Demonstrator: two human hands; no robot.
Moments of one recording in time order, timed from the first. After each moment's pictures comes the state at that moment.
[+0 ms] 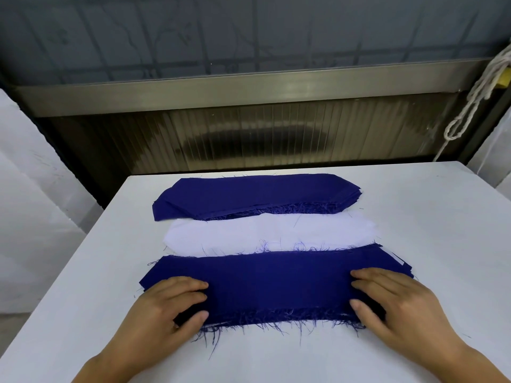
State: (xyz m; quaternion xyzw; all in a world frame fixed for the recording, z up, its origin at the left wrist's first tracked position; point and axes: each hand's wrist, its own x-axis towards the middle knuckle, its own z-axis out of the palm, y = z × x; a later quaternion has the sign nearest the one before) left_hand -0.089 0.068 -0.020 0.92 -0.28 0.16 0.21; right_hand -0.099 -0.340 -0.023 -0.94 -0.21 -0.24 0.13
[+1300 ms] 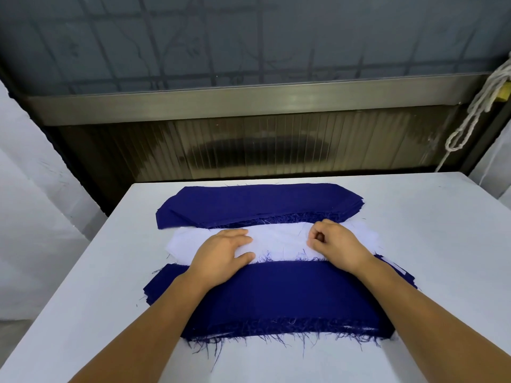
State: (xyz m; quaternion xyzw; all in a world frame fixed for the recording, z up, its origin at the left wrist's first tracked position) left_hand 0.036 -0.002 -0.030 0.97 -0.16 0.01 0.20; right_hand 0.044 -0.291 -0.015 -0.95 -0.09 0.02 0.29
